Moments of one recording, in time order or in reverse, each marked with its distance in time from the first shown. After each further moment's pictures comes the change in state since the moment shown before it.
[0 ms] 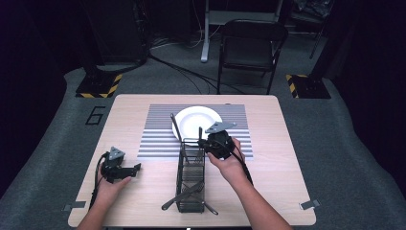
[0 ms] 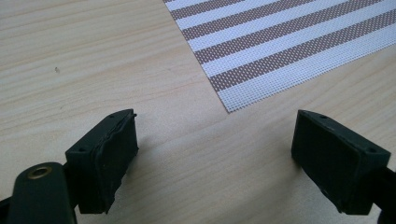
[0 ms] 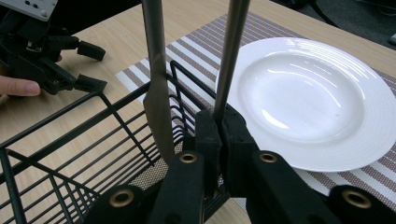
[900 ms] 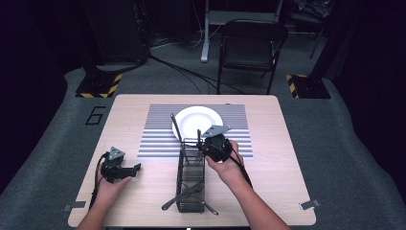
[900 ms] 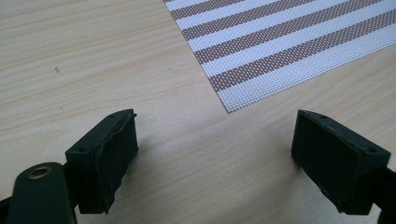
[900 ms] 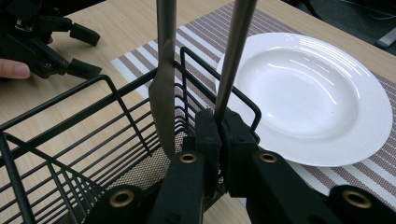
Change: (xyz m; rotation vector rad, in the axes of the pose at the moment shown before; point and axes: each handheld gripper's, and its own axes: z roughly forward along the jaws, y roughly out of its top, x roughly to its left) left arm 0.000 0.000 0.000 0.000 0.001 0.001; right arm 0.012 -0.002 0.001 0.033 -0.041 -0.060
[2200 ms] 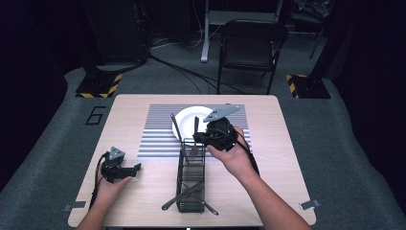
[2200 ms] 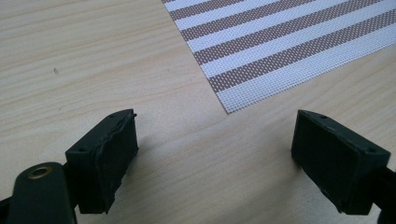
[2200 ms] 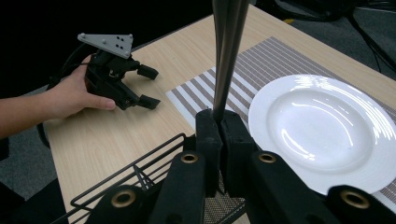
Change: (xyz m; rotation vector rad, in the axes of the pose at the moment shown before) left arm 0.000 0.001 0.000 0.004 -0.006 0.004; right arm 0.002 0.056 -0.060 -0.027 0.164 -0.004
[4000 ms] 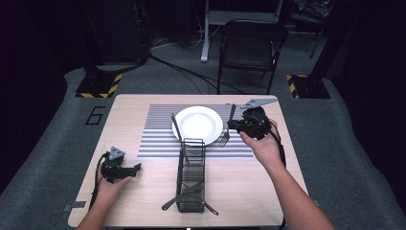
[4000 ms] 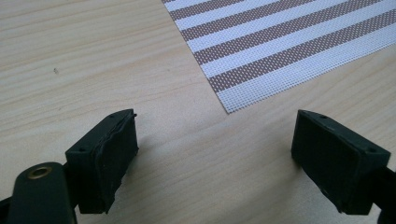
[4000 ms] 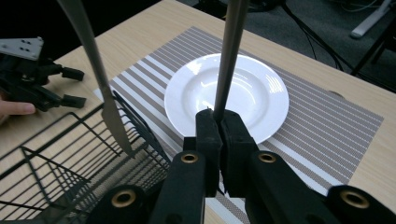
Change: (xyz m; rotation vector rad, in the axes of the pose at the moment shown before) left arm 0.000 0.000 0.000 0.000 0.000 0.000; right arm -0.078 -0.030 -0.044 -0.013 -0.175 0.123
